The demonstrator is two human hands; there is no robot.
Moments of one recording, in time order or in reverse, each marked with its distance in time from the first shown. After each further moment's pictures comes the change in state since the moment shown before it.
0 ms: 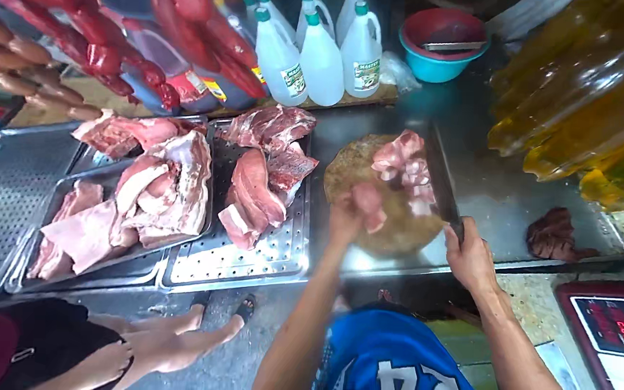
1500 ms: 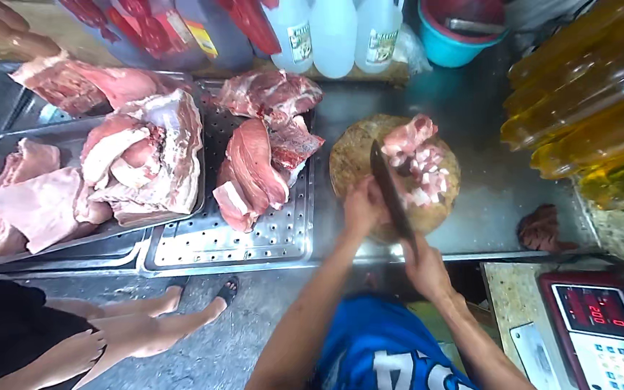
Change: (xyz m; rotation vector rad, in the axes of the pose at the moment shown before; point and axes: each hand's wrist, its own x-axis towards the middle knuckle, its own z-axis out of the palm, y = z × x) left_hand 0.000 0.005 0.003 0.215 -0.075 0.086; right_hand -0.050 -0.042 0.077 -0.087 -0.294 -0.054
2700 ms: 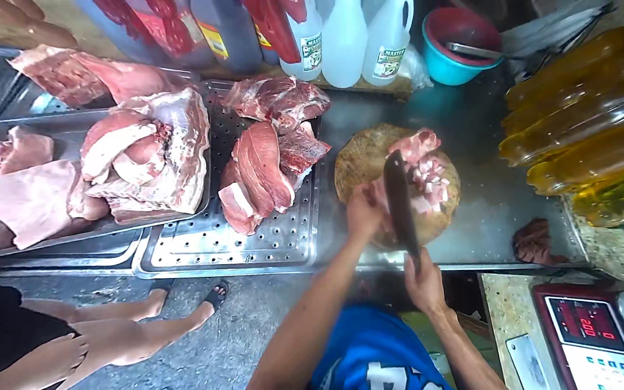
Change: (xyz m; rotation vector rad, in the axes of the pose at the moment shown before) left_hand 0.007 -0.008 -0.002 -0.256 0.024 -0.144; right_hand -0.010 0.010 0.035 0.102 0.323 -0.143
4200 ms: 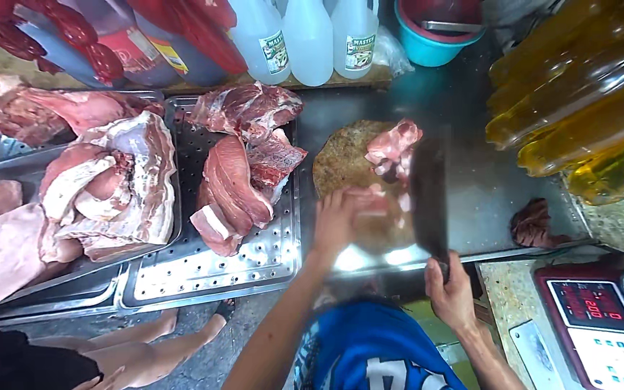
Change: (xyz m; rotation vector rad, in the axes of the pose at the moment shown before) left_hand 0.003 -0.025 -0.018 0.718 0.025 0.601; right_hand -0.001 0.023 -0.060 0.304 0.043 0.077
